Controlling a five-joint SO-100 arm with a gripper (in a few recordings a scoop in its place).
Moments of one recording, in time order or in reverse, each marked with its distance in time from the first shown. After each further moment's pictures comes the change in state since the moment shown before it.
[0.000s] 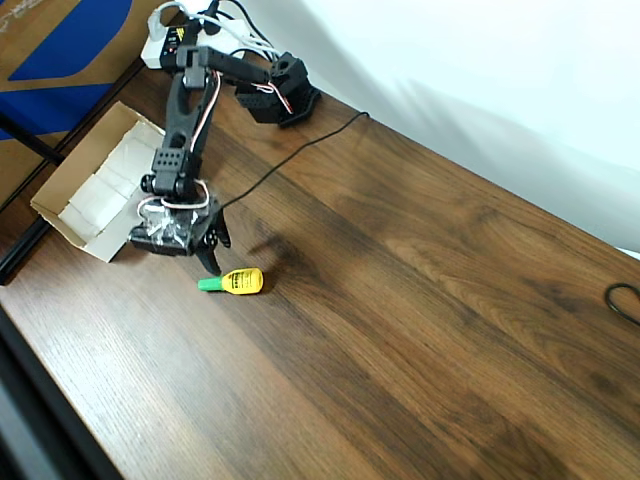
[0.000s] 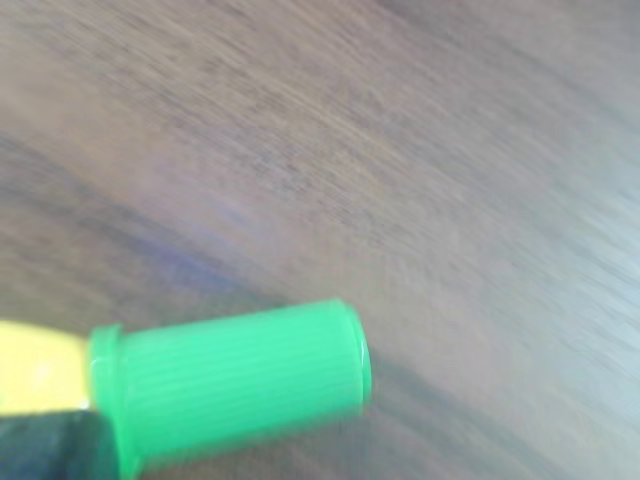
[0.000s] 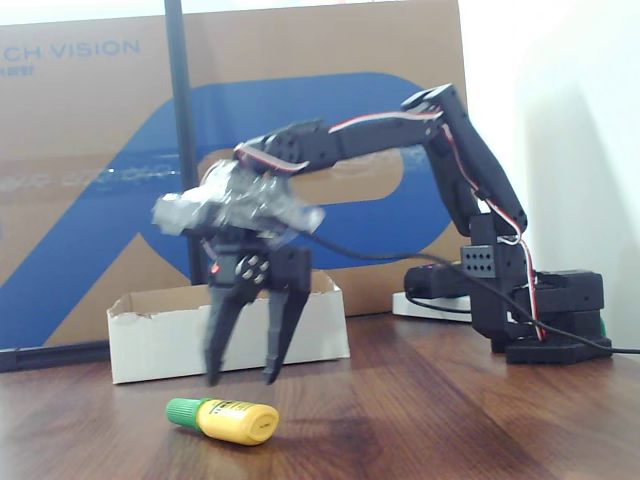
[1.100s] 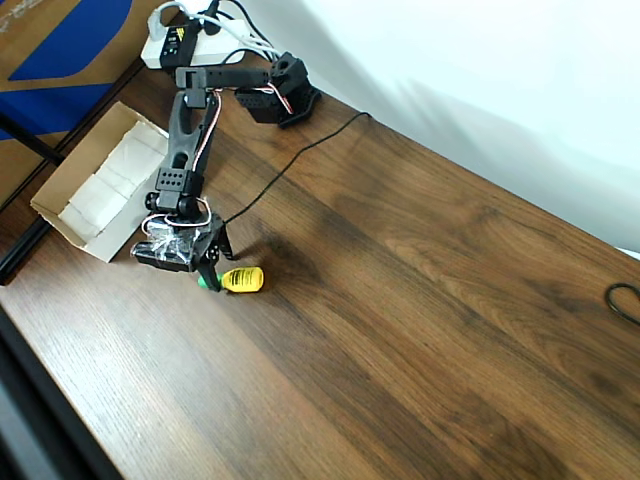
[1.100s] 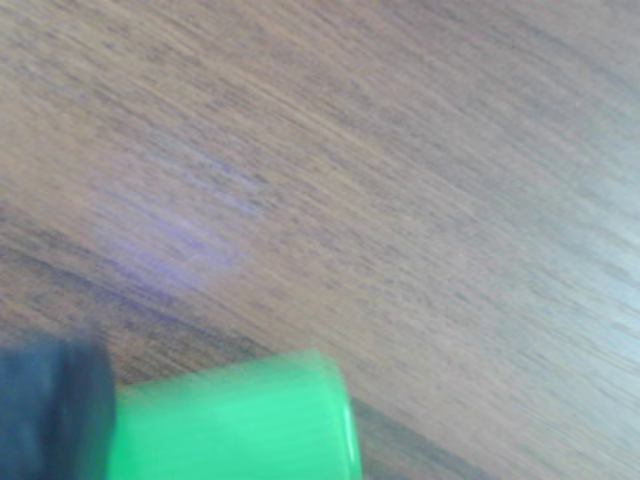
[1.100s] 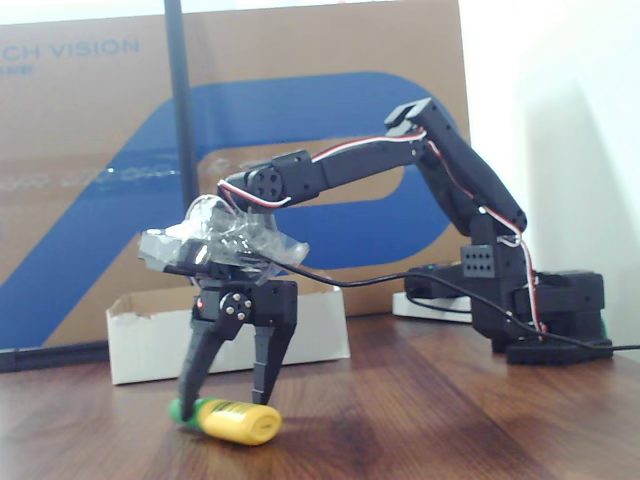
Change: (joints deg) arm 1.2 -9.2 -4.9 -1.9 0.1
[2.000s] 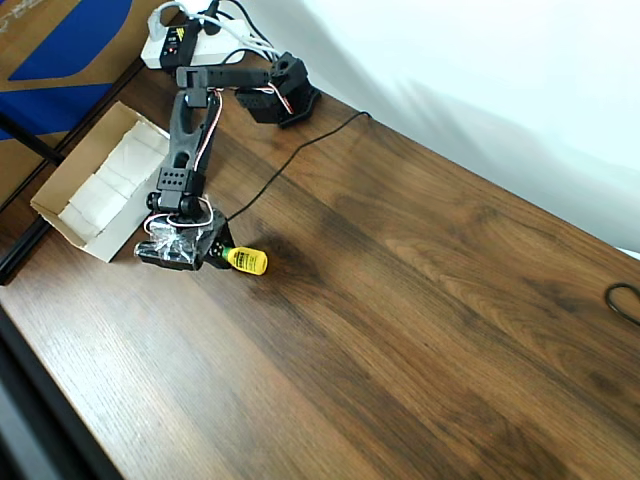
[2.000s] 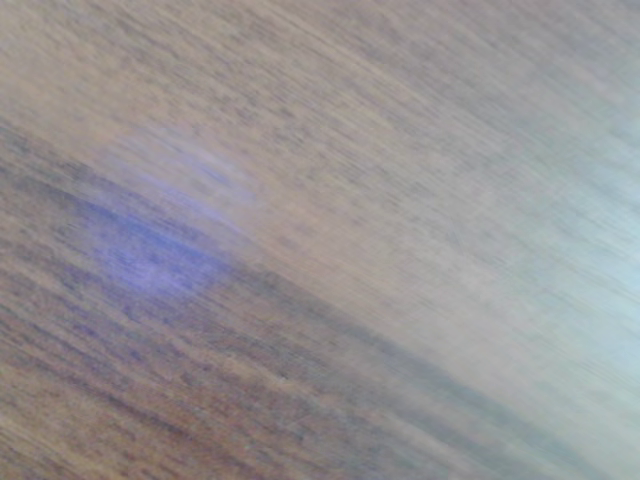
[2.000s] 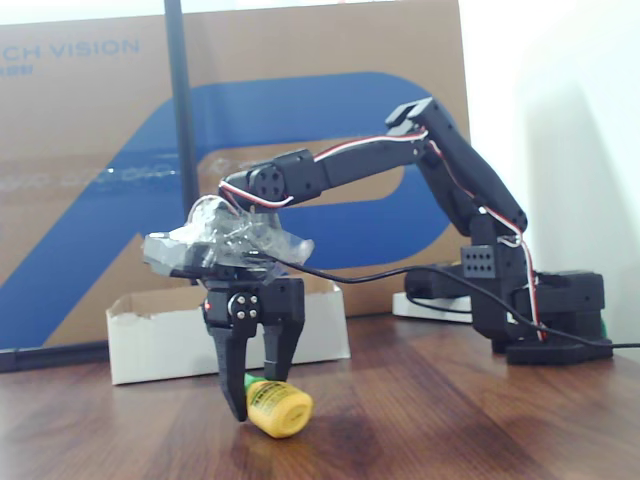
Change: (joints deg) arm -0.7 2.1 0.3 2.9 0.2
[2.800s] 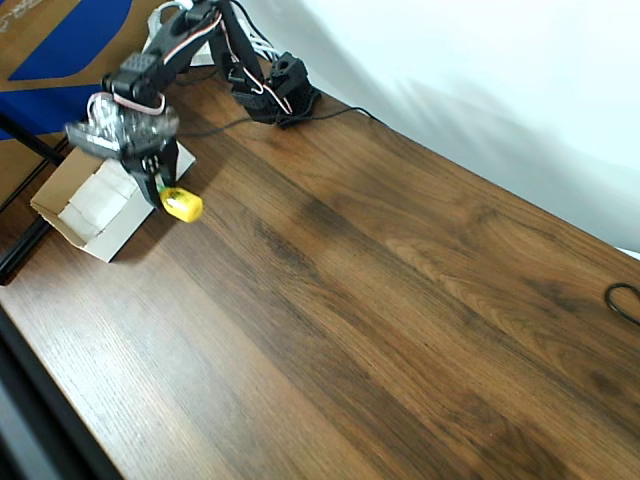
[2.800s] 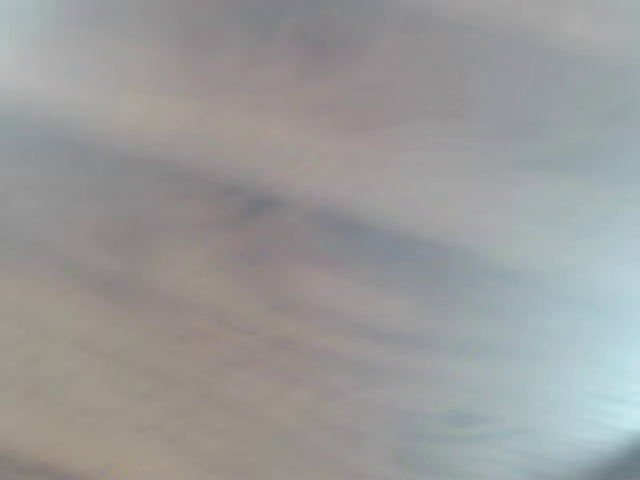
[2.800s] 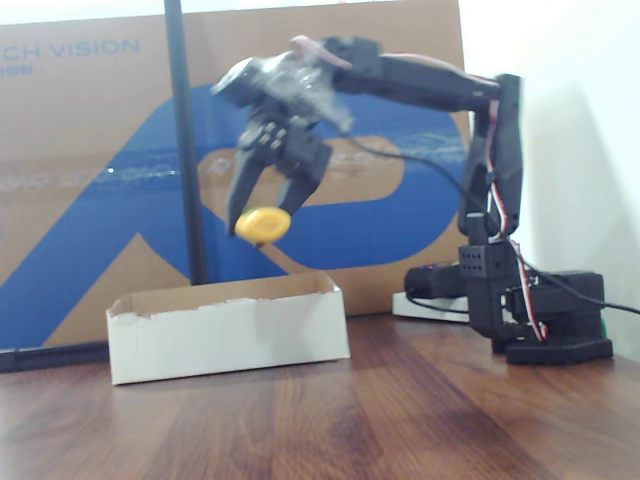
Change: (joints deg) arm 12.8 53.1 30.6 -2.5 0.3
